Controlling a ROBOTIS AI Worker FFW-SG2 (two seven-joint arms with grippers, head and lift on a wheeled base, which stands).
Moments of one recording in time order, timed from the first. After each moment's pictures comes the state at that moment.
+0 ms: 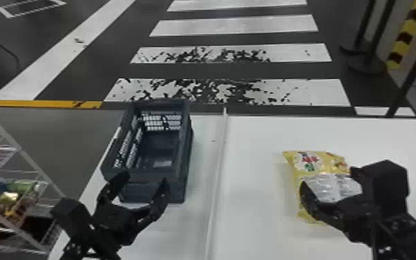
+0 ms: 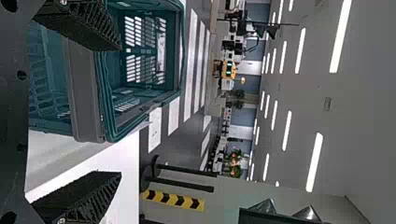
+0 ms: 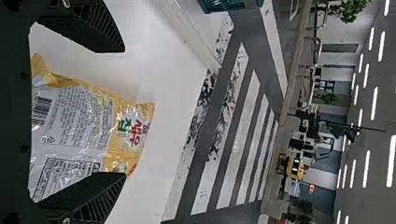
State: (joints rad) left arm 0.56 0.36 0.01 -1.93 0.40 -0.13 -0.11; right arm 0.34 -0.27 0.20 -2.22 -0.06 0.67 0.00
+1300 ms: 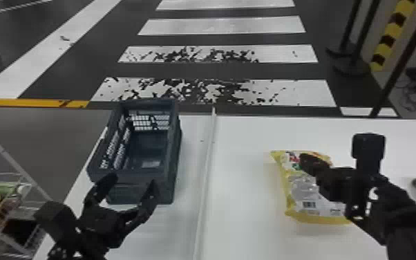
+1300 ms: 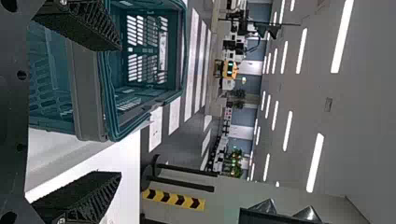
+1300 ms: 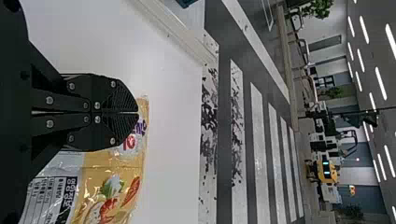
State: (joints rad) left arm 0.56 0.36 0.00 -1.92 0.40 -0.13 -0.11; right arm 0.03 -0.16 0.07 -1.72 -0.23 0.60 0.23
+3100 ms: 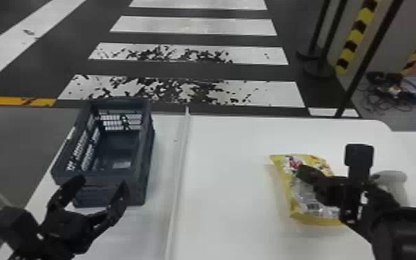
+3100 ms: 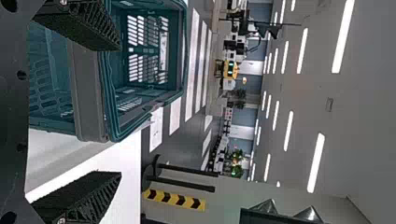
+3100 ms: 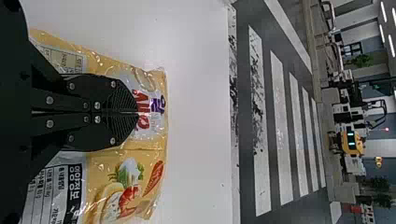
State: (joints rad) left arm 0.56 0.36 0.00 -1.92 0.40 -0.13 -0.11; right arm 0.01 -0.20 -0.05 -1.57 -0.20 0.58 0.28
